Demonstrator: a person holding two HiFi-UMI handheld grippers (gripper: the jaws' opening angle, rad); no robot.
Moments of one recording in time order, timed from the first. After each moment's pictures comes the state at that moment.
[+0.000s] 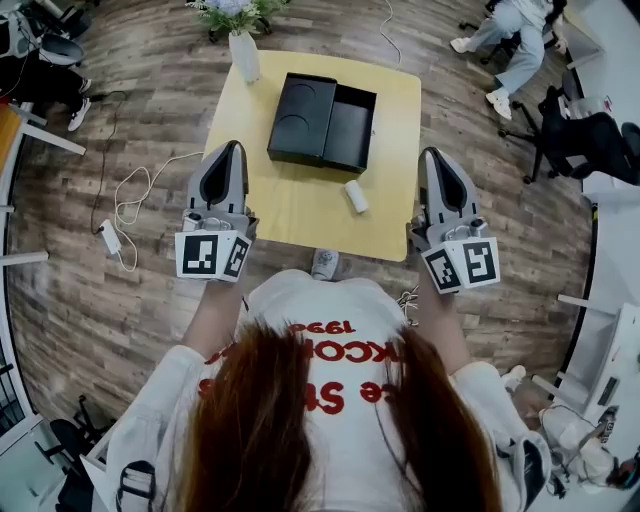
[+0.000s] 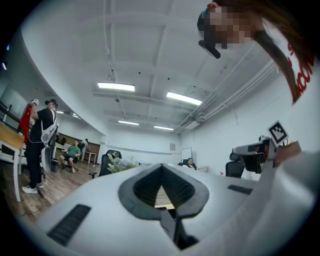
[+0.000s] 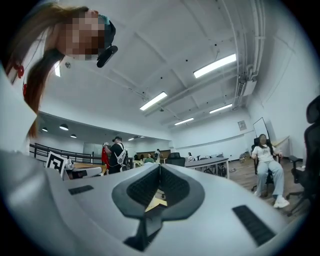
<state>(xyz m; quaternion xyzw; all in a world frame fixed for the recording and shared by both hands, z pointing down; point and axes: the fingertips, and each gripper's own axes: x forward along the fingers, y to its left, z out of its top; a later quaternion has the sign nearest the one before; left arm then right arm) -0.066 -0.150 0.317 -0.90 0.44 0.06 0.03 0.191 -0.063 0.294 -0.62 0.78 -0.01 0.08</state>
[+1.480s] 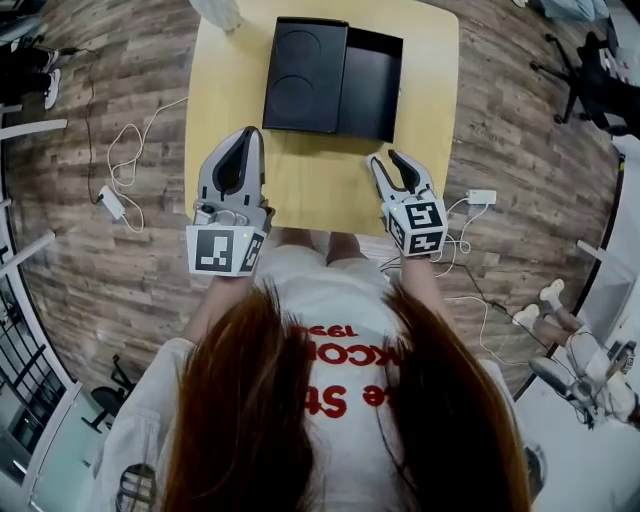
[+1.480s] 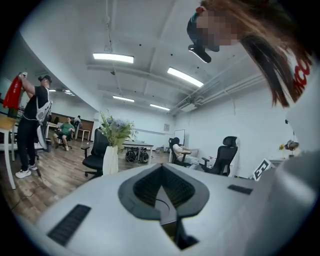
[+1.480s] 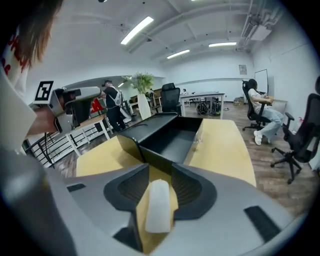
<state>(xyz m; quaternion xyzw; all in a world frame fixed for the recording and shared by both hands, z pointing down) -0.038 -0.195 0.409 -0.92 0.39 -0.03 -0.05 0.138 -0.088 0.582 -0.58 0.74 -0.28 -0.19</state>
